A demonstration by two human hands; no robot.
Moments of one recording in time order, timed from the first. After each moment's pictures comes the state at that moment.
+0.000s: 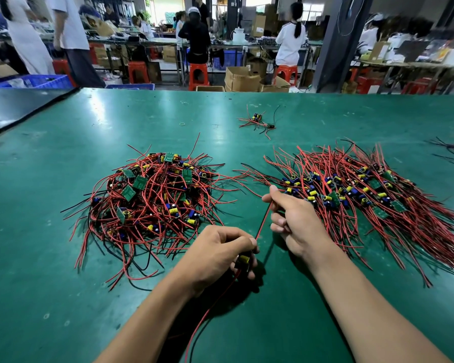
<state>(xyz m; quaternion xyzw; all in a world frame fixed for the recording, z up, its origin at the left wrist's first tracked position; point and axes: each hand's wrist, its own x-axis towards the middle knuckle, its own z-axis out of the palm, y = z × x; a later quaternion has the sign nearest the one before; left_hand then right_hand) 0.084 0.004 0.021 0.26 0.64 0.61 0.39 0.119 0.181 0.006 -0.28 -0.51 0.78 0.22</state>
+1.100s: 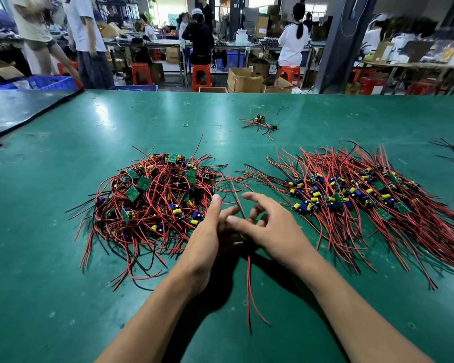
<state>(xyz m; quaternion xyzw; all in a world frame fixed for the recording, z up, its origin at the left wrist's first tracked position) 0.070 0.015 0.011 0.13 0.54 0.74 0.38 0.126 0.150 -0.001 -0.15 -0.82 0.52 0.20</state>
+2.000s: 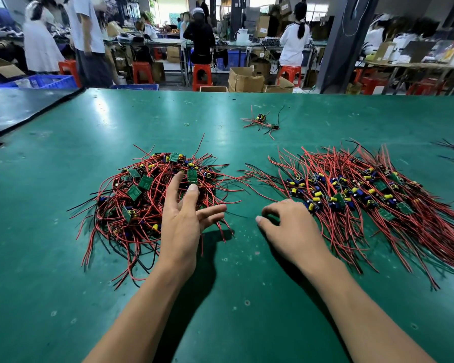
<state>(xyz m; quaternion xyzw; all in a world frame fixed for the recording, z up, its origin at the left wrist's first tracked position) 0.042 0.004 0.016 0.12 0.51 0.84 0.13 0.130 0.175 -0.006 -0.26 -0.93 0.17 0.18</state>
